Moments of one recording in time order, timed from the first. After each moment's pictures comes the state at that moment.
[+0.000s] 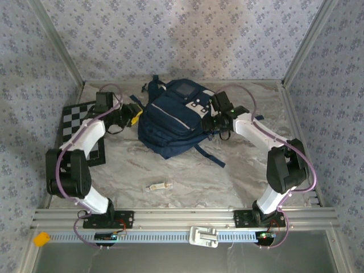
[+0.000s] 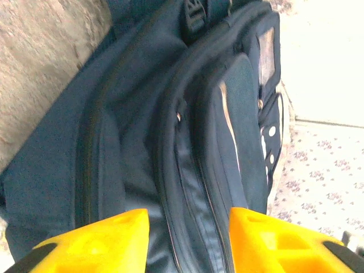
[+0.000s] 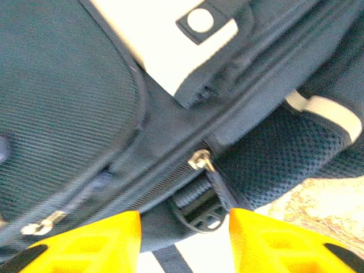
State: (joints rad) left arm -0.09 1.54 1.10 -0.32 0.53 -0.93; right arm 0.45 1.67 1.32 -0.63 -0.04 0.33
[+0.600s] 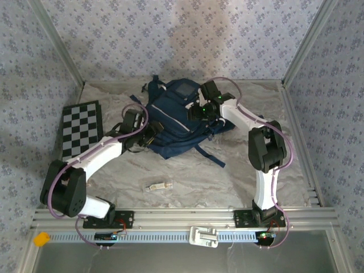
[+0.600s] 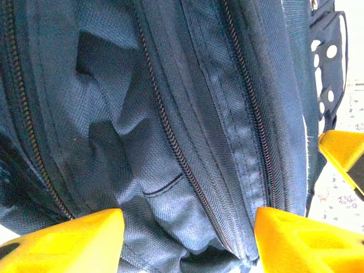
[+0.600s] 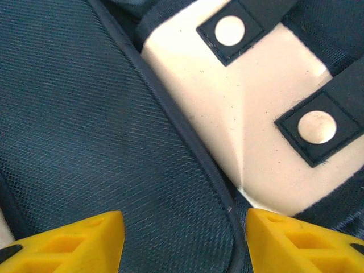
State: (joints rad) left arm -0.44 1.41 0.86 -0.23 0.21 -1.07; right arm 0.43 1.99 1.63 -0.67 -0.22 0.34
